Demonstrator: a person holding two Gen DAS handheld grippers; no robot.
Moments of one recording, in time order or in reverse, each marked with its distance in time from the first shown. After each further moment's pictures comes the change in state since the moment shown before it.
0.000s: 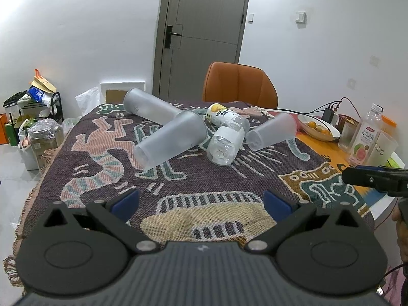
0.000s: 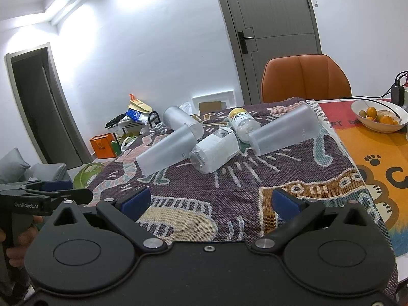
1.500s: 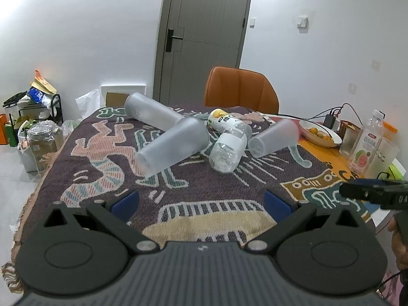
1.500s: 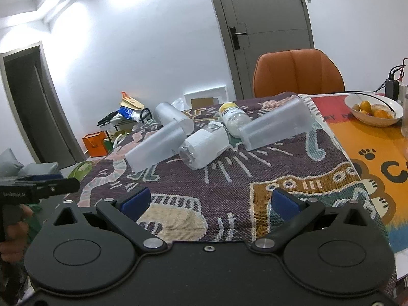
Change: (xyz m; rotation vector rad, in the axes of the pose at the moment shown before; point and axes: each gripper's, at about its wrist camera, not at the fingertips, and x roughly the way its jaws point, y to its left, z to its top) left arm 0.008 0.007 0.007 -0.018 -0.021 -0.005; right arm 0.012 -0.006 -0.006 0.004 0.021 -0.040
